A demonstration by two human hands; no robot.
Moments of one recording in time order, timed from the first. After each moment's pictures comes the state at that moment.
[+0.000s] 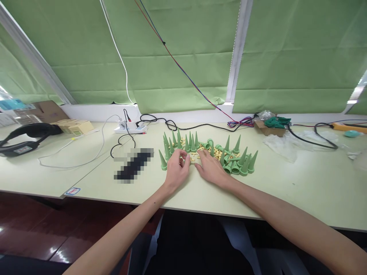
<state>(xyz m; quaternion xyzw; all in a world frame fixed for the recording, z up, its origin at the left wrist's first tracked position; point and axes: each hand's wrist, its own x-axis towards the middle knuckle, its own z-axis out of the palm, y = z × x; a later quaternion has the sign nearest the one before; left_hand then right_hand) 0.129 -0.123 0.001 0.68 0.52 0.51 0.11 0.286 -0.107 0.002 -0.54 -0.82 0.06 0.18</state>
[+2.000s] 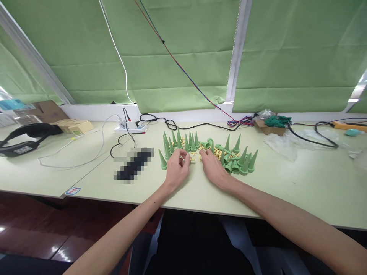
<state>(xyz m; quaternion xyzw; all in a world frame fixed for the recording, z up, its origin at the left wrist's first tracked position) 0.130 -0.124 0.003 0.68 0.51 0.50 0.12 0.288 -0.111 0.004 -0.55 -0.81 0.06 0.20</state>
